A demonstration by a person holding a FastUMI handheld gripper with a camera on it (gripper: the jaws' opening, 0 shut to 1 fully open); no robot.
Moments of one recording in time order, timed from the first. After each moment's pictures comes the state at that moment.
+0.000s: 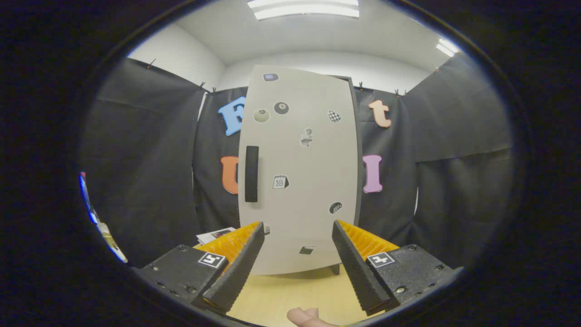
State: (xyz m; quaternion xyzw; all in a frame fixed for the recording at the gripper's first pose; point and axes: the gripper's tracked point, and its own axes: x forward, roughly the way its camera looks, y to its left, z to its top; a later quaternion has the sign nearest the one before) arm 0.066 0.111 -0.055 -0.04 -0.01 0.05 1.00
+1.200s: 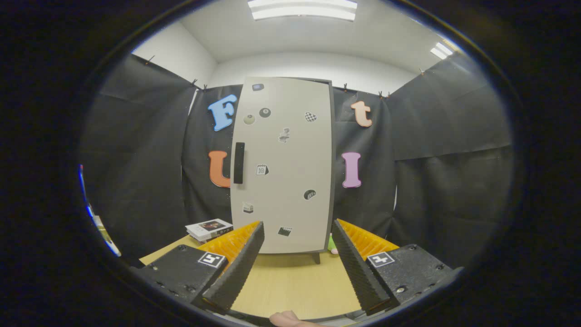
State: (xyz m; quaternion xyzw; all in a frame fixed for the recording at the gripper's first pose) arm 0.008 0.073 -0.059 -0.04 -0.02 0.01 1.00
